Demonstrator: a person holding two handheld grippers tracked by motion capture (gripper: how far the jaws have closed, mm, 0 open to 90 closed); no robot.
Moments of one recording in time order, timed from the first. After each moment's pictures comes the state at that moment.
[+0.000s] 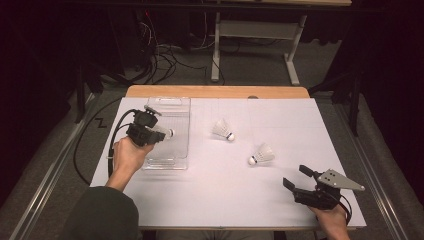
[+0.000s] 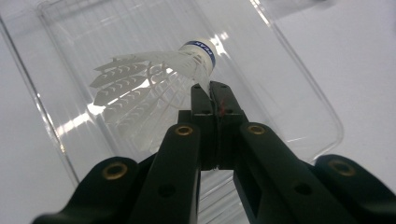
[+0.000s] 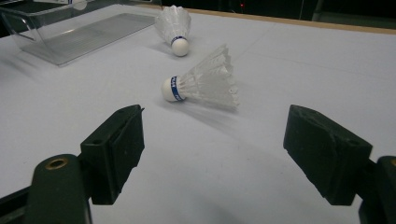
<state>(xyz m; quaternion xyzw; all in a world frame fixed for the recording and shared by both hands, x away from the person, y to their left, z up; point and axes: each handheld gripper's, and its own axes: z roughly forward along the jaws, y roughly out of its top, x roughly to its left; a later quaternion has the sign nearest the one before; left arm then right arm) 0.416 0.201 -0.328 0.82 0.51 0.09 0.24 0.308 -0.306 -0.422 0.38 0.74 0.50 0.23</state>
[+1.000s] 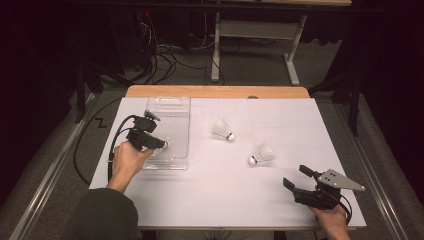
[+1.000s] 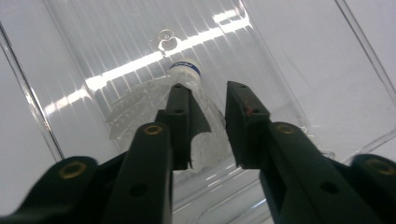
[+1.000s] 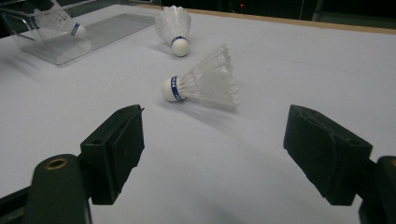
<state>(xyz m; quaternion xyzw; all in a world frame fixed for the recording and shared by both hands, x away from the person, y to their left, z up) 0.419 0.205 -0.350 0.81 0.54 0.06 0.21 0.307 -0.306 -0.422 0.38 0.74 0.50 0.23</state>
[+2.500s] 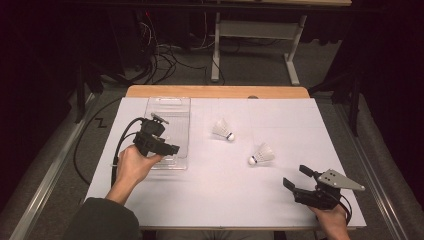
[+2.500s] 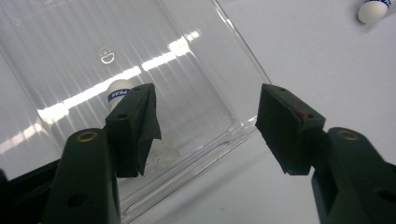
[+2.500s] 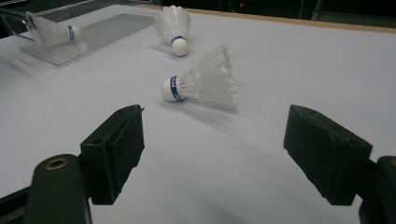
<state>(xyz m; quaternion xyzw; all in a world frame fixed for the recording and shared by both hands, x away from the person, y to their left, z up) 0.392 0.175 -0.327 0.83 0.50 0.05 0.26 0.308 -0.306 -0.422 0.38 0.74 0.50 0.23</state>
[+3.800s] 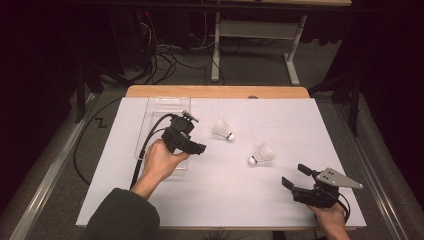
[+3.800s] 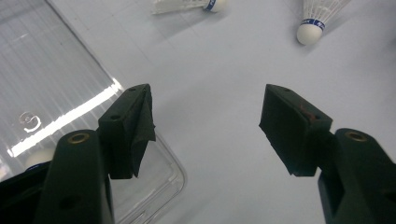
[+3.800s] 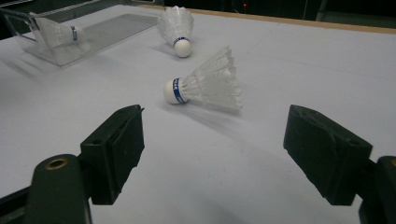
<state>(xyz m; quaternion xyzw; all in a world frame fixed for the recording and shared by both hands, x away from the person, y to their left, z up) 0.403 0.105 -0.319 0.86 0.44 0.04 0.26 0.311 -0.304 -0.422 0.38 0.74 0.51 0.22</state>
